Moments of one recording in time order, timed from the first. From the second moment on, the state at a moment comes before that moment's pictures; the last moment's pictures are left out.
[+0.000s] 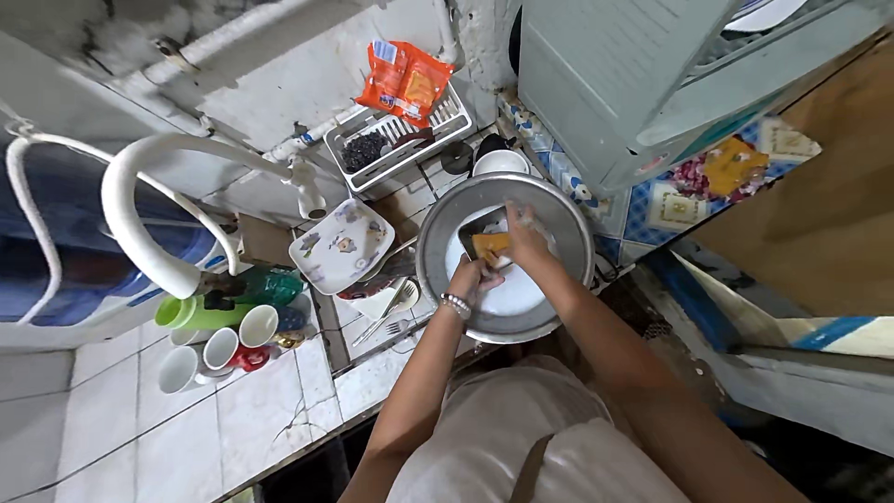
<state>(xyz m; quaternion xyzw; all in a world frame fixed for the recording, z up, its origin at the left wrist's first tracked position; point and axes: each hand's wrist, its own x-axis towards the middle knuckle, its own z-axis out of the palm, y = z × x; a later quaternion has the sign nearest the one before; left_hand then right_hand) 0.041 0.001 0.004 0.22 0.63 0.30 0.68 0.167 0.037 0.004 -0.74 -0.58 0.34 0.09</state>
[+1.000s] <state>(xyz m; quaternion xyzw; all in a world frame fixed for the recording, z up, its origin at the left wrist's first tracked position) 0.033 0.010 -0.002 0.41 0.63 0.11 0.65 0.158 0.029 -0.026 -0.69 -0.67 0.14 0.23</state>
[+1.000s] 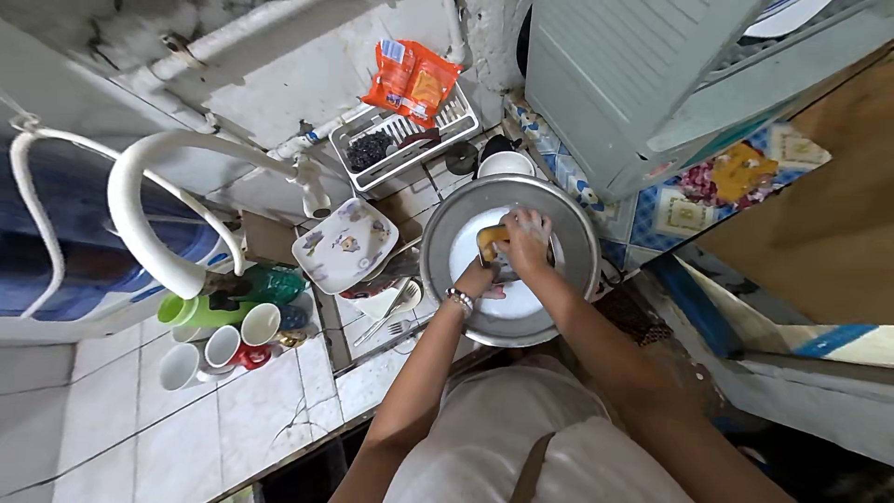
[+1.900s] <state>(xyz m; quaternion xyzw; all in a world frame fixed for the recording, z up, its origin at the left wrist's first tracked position) 0.010 0.030 0.004 0.48 0.69 0.21 0.50 0.167 0.027 -0.029 -0.71 -0.56 0.36 0.25</state>
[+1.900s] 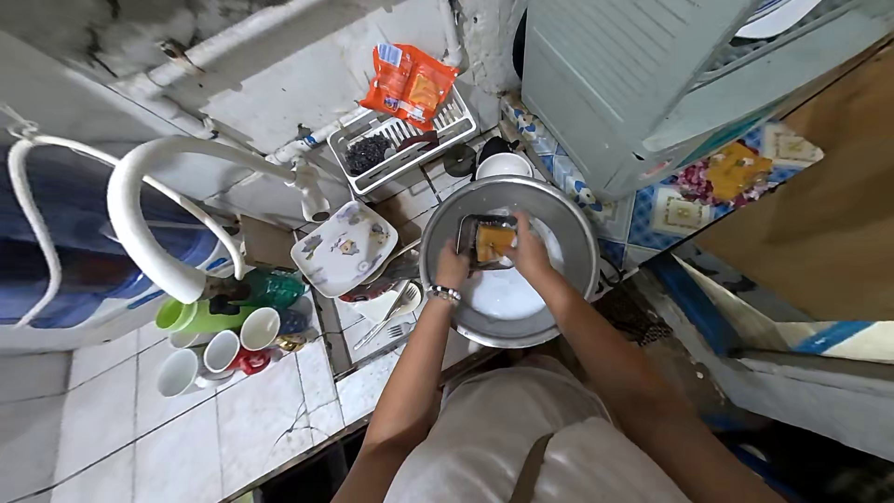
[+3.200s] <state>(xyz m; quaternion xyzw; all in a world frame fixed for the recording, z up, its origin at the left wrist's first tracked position) 0.022 0.010 0.023 0.38 0.62 0.18 0.66 0.161 0.027 0.000 -0.74 -0.59 0.31 0.12</state>
